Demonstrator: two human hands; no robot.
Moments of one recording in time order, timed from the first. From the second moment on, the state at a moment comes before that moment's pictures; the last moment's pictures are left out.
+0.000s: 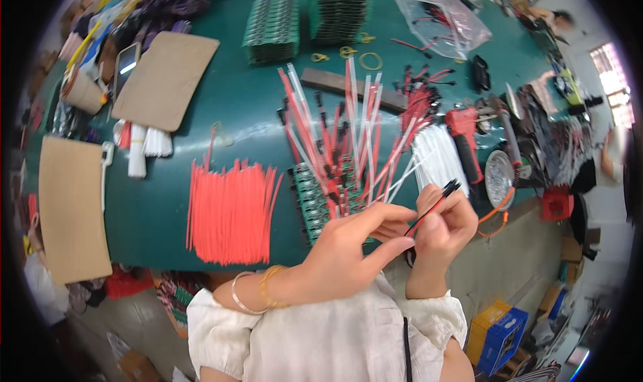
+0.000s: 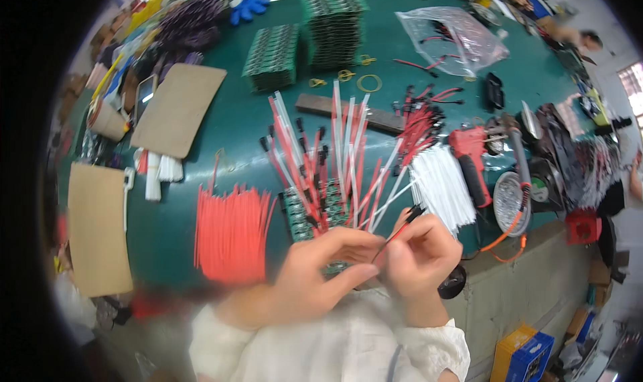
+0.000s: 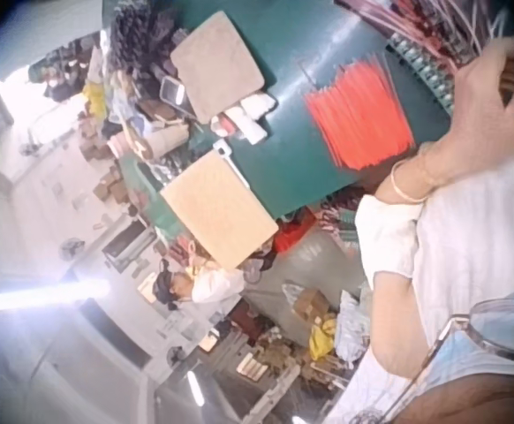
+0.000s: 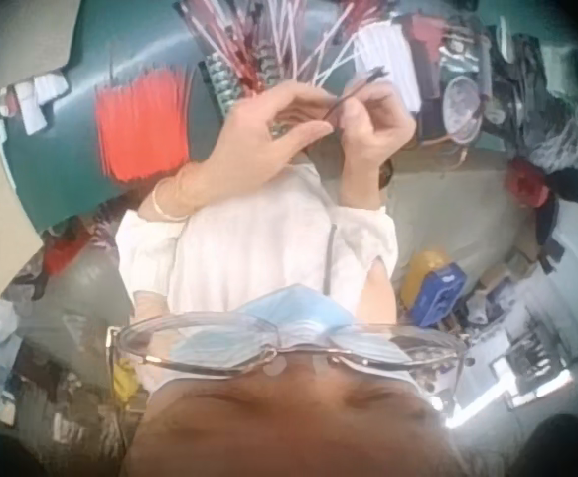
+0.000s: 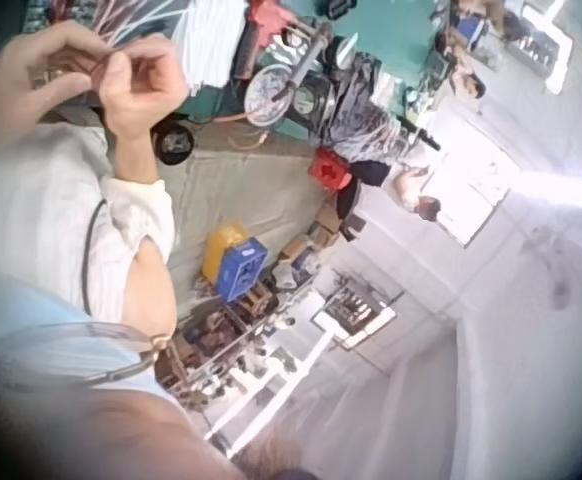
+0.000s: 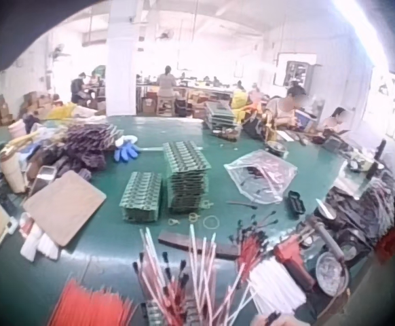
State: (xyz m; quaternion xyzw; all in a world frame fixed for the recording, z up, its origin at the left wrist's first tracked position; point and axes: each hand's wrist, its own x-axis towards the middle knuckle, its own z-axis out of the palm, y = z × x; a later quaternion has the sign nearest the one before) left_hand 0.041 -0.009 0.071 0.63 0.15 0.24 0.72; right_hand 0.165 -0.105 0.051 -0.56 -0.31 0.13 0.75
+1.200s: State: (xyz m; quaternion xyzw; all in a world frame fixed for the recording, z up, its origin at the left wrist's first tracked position) left_hand -0.004 0.068 0.011 0.71 0.32 0.30 0.55; right_hand 0.152 -0.010 0.029 -0.64 -0.68 -0.08 0.36
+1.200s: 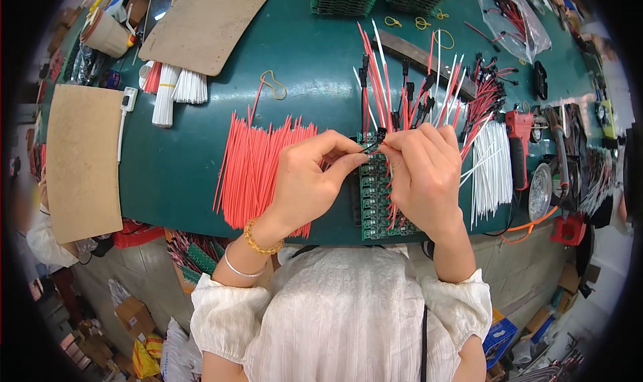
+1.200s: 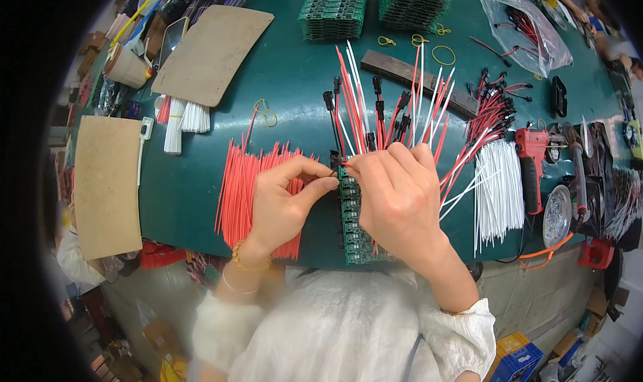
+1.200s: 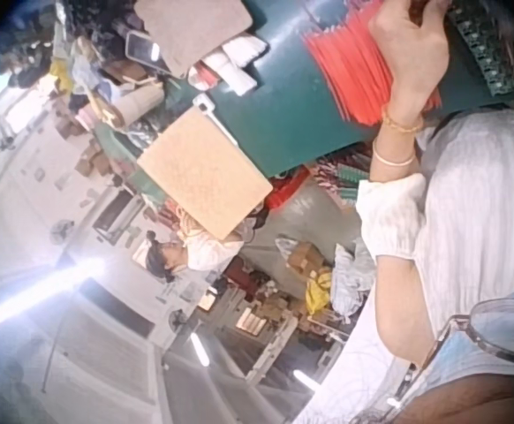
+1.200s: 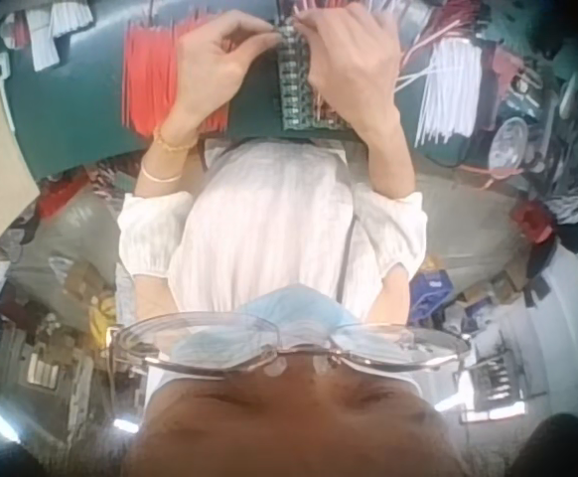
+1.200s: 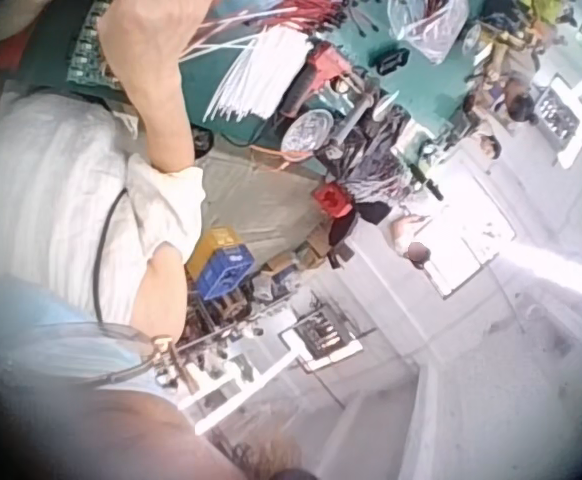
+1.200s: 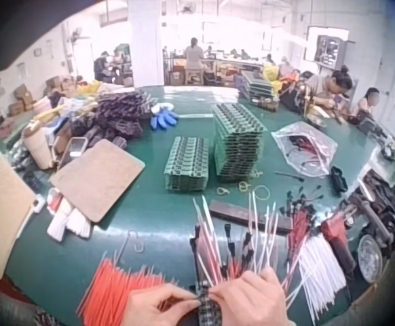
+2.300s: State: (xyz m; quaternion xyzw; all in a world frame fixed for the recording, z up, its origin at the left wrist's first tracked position) left_hand 0.010 0.063 0.006 0.79 0.38 0.25 0.42; right_hand 0.345 -0.008 0.007 -0.95 -0.28 0.04 0.11
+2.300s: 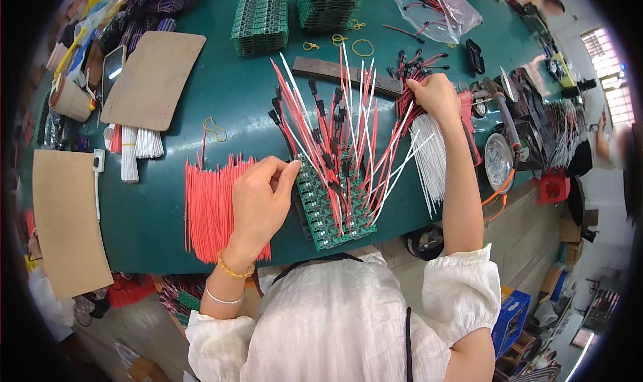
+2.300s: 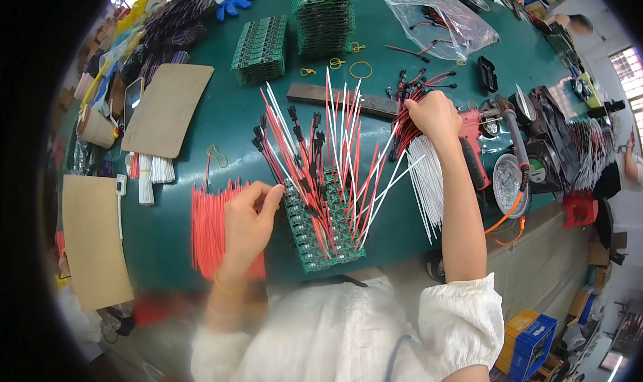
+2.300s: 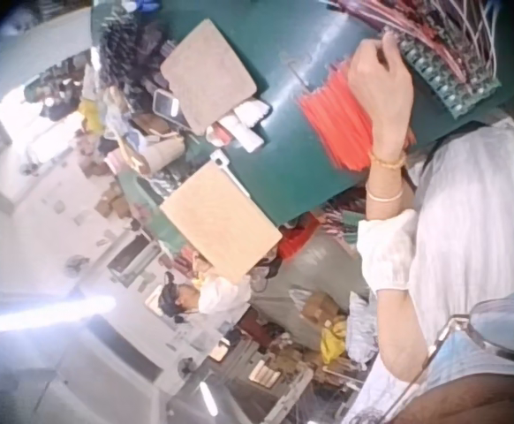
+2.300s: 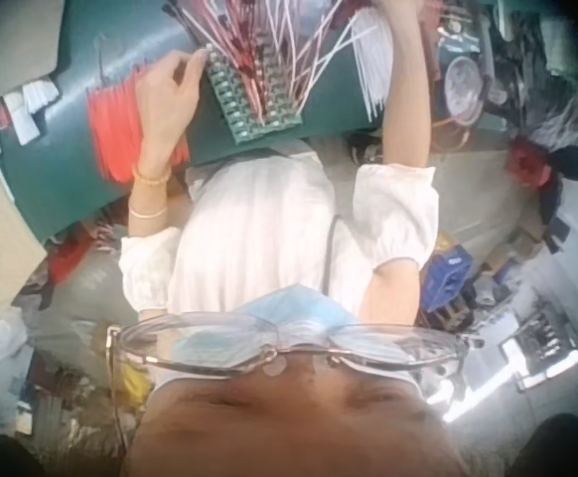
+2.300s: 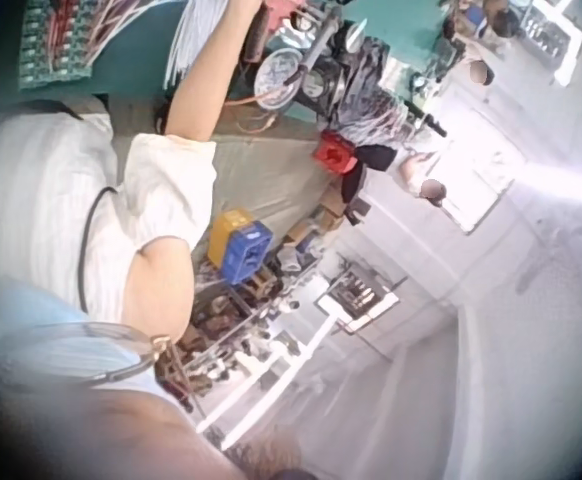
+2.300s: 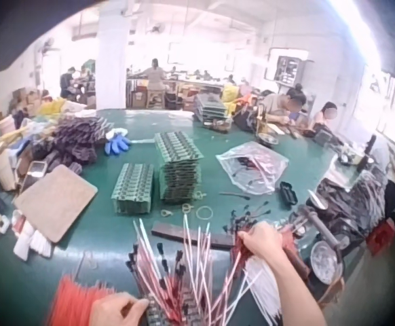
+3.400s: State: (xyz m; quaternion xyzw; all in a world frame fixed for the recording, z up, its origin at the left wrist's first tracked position) left_hand -0.002 0.000 0.039 0.70 0.16 0.26 0.65; right_hand 0.129 -0.107 0.056 -0.66 -0.45 0.16 0.58
